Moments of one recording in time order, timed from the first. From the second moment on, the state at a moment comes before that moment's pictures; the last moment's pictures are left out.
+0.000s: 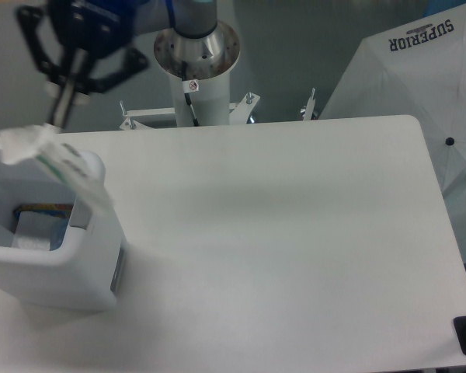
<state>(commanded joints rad) 2.19 -1.59 -1.40 -0.77 0.98 -0.25</state>
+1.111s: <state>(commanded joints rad) 2.10 -1.70 -1.57 -0.77 1.03 -0.24</state>
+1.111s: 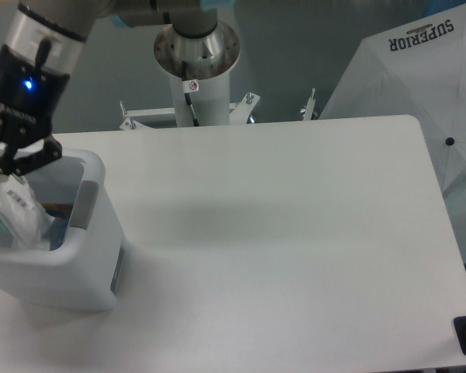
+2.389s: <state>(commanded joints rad) 2.44 -1.70 -1.57 -0.78 1.20 0.34</state>
